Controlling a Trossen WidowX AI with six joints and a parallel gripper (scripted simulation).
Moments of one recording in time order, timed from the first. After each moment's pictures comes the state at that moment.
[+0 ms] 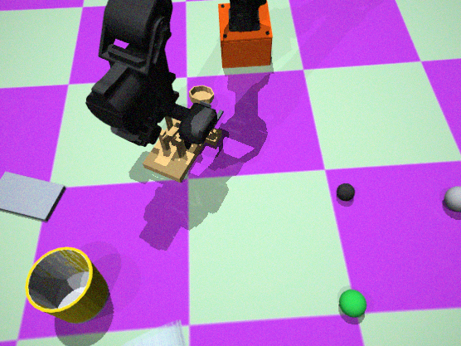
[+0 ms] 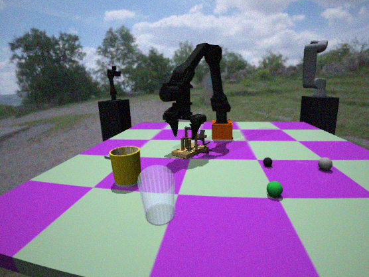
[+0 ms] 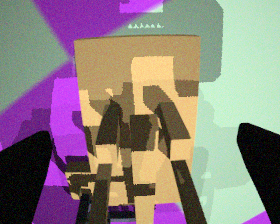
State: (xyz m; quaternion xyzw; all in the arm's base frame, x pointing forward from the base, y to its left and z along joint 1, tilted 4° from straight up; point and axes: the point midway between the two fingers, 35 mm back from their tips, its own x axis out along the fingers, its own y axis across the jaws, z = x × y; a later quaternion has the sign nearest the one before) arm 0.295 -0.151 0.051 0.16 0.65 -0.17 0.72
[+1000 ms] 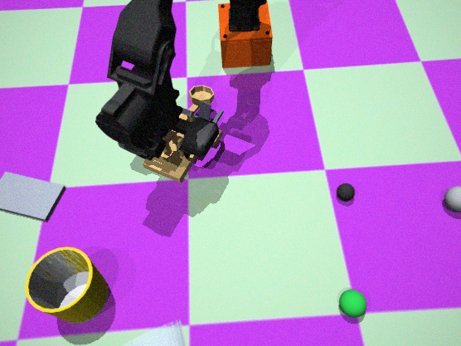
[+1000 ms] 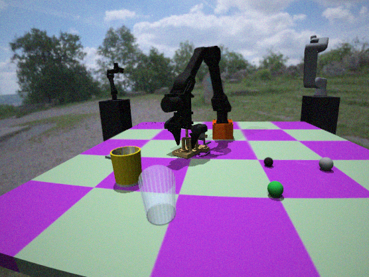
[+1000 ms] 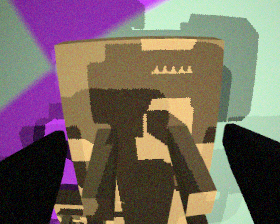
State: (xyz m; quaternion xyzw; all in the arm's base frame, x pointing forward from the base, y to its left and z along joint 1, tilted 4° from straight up) arm 0.297 -0.151 0.012 0.16 0.65 -0.17 0.72
